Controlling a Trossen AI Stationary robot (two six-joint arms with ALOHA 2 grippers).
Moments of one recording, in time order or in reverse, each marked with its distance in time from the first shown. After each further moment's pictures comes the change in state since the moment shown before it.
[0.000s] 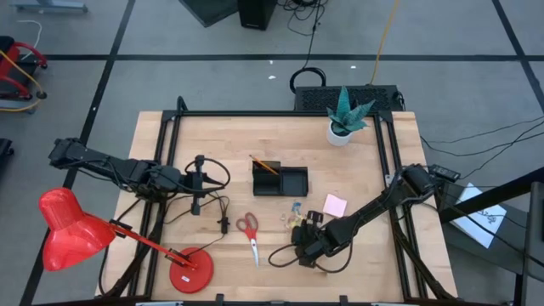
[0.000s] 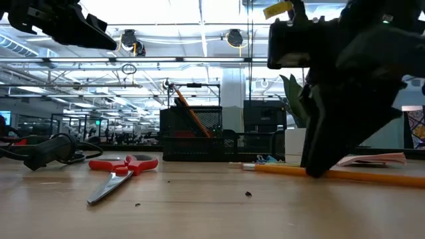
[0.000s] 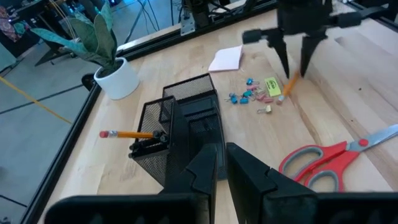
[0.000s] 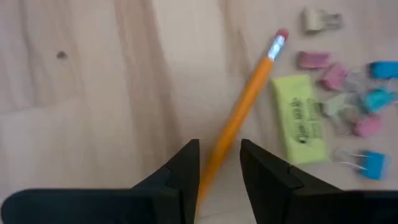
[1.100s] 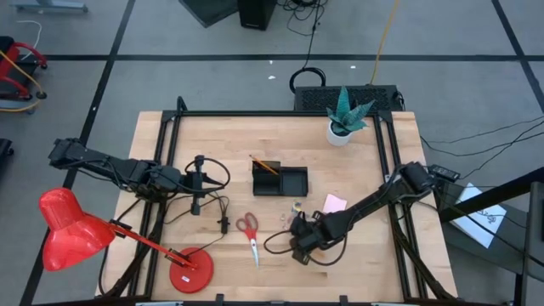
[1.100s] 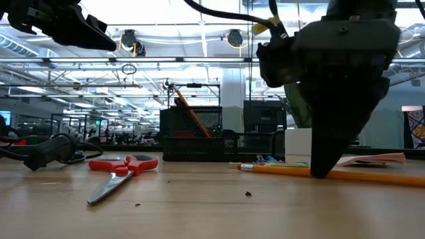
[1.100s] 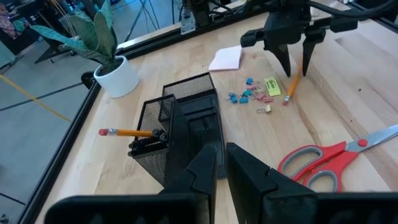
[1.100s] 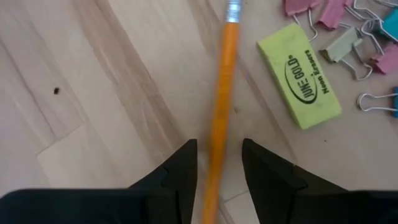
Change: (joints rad) left arm 0.000 0.000 0.000 -0.001 0.000 -0.012; right arm -0.049 0.052 0.014 -0.073 -0.213 0.327
